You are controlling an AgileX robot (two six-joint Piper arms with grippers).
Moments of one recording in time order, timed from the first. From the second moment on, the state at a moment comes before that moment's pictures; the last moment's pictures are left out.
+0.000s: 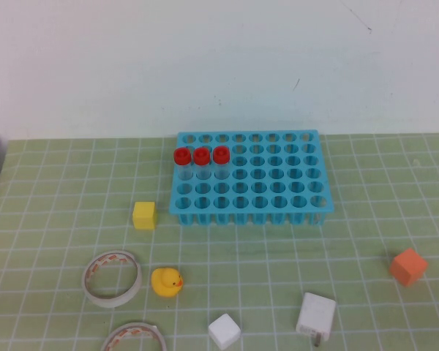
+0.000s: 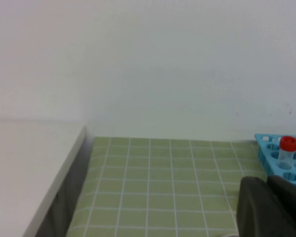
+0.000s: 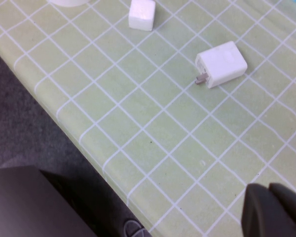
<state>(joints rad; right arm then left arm) 1.14 0.52 -0.61 -0.36 1.09 0.46 -0.11 0.04 -0.25 0.37 0.36 -0.48</state>
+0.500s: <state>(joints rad) 1.14 0.52 -0.61 -0.36 1.09 0.46 -0.04 0.00 0.02 0.34 0.10 -0.54</state>
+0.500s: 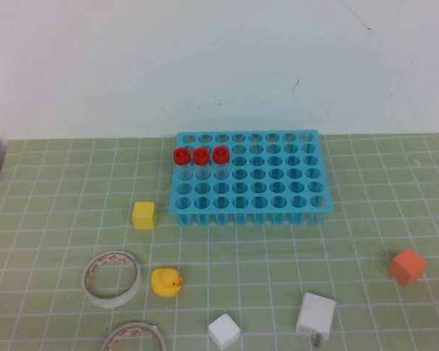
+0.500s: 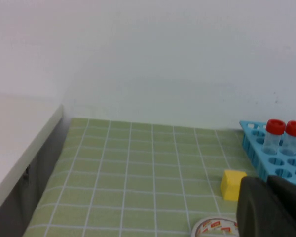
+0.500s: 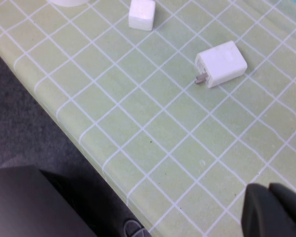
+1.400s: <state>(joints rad) 1.14 0.52 -0.61 -0.36 1.09 0.46 -0.04 -0.01 0.02 -0.09 0.34 0.02</state>
